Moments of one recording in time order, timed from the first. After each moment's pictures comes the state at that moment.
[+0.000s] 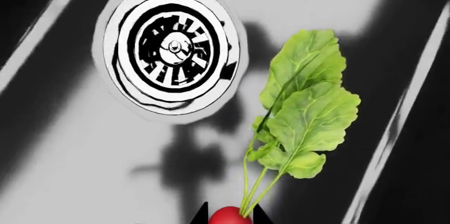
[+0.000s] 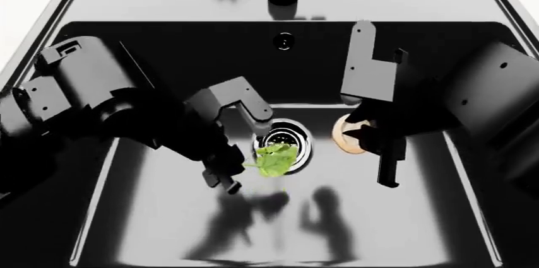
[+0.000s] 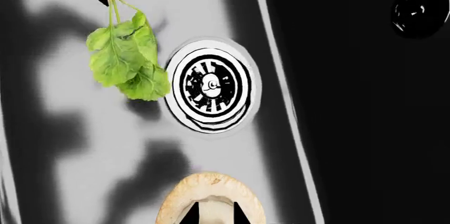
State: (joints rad) left arm -1.67 -0.44 1.43 -0.23 -1.22 -1.18 0.38; right arm 1.54 0.76 -1.15 -0.27 0.39 1.09 -0.88
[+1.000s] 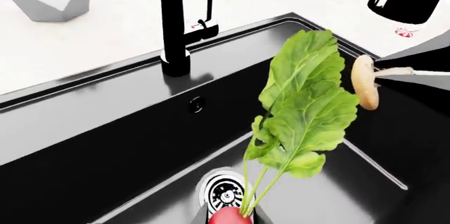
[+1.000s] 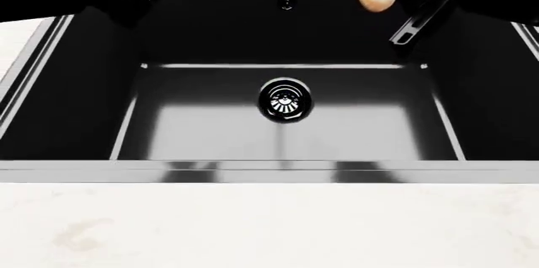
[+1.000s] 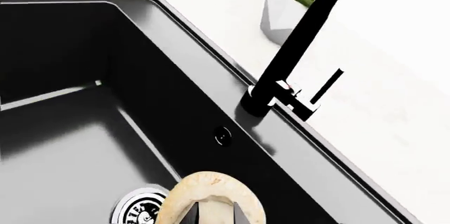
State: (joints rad) left arm -1.89 -0.85 0.90 -0.02 -1.81 -1.09 -0.23; right arm 1.57 0.68 -0.49 -0.27 0.59 1.28 -0.51
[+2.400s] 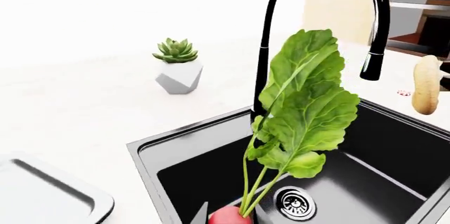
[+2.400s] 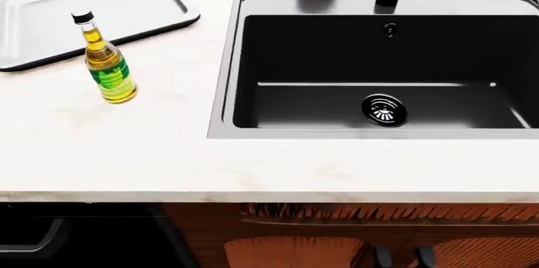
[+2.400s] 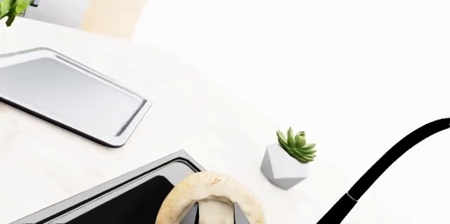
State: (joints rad) left arm -1.88 -0.86 0.83 -0.04 -1.79 -0.98 -0.27; right arm 1.66 0.70 -0.34 -0.29 0.63 1.29 -0.44
